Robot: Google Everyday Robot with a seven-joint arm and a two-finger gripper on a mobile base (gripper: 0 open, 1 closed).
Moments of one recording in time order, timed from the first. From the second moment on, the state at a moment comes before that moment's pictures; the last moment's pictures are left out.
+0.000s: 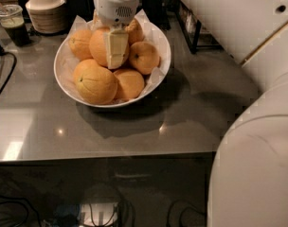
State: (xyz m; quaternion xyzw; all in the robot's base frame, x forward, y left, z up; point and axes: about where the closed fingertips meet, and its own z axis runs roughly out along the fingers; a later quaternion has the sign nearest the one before) arm 0.596 0.086 0.957 -0.84 0.51 0.03 0.18
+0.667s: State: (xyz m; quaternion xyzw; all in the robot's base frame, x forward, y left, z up) arm 0.558 0.111 1.054 -0.81 0.50 -0.03 0.32
